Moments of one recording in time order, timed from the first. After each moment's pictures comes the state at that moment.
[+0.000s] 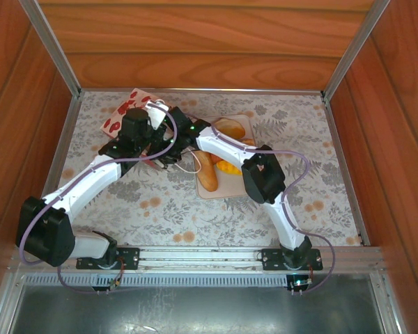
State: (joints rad) left arm -0.47 1.34 0.98 -0.05 -0.17 0.25; right arm 0.86 2.29 1.98 -0.63 -0.66 0.76
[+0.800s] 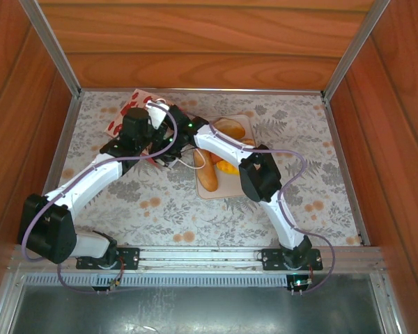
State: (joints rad) left arm -0.46 1.36 0.98 -0.03 -0.13 0.24; right arm 0.85 2.35 2.08 -0.73 -0.63 0.69
